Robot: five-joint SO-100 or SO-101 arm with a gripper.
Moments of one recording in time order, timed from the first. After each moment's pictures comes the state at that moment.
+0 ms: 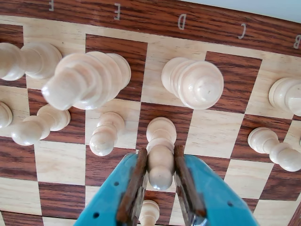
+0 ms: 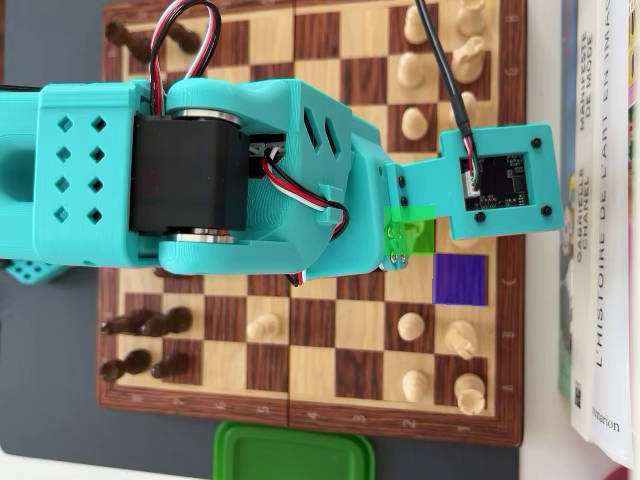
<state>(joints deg) 0.1 70.5 74.7 66.0 82.6</state>
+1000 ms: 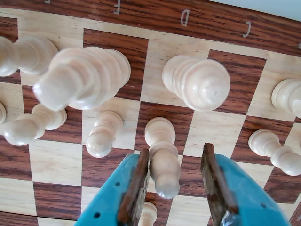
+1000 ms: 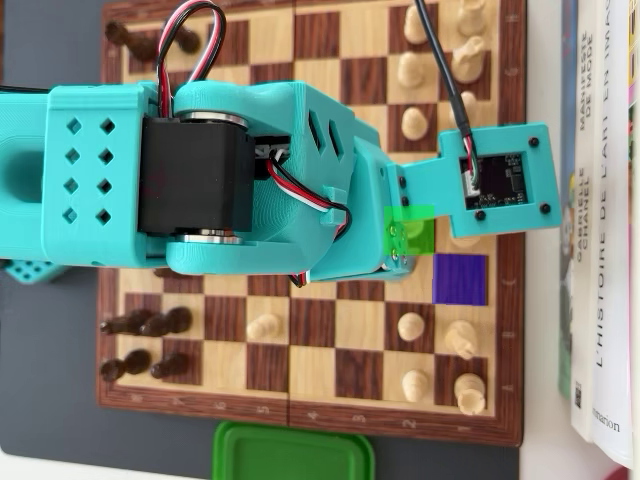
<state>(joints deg) 0.1 70.2 74.0 66.0 81.4</state>
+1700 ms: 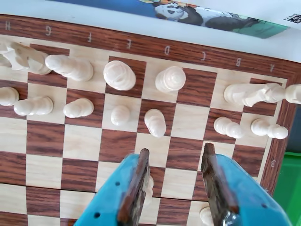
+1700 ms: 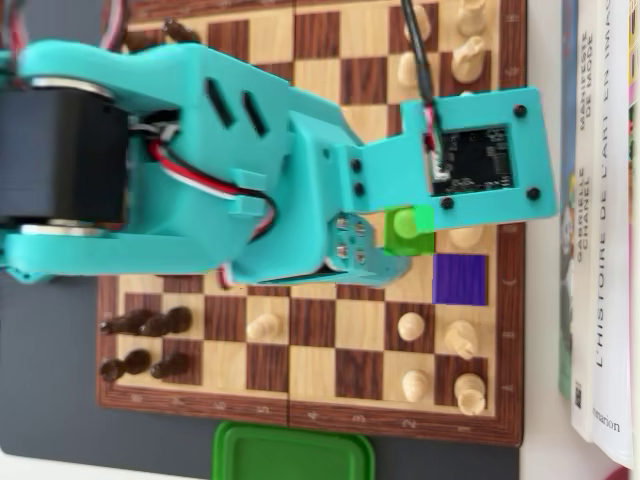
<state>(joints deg) 0.1 88.0 81.1 66.0 81.4</state>
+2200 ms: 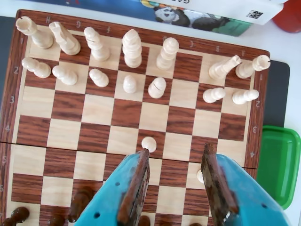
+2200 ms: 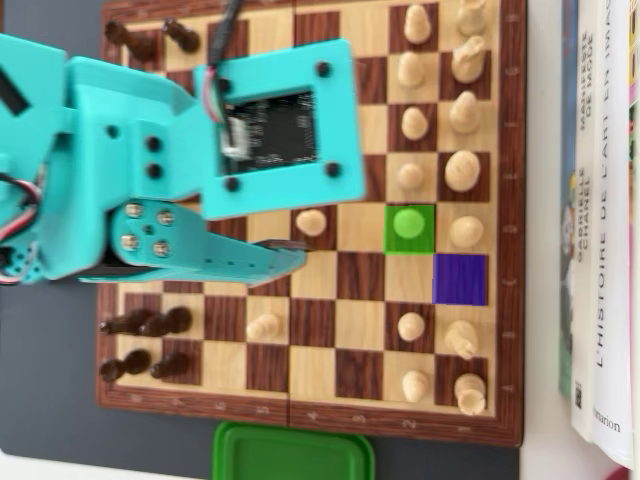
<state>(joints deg) 0.1 120.8 104.4 66.0 81.4</state>
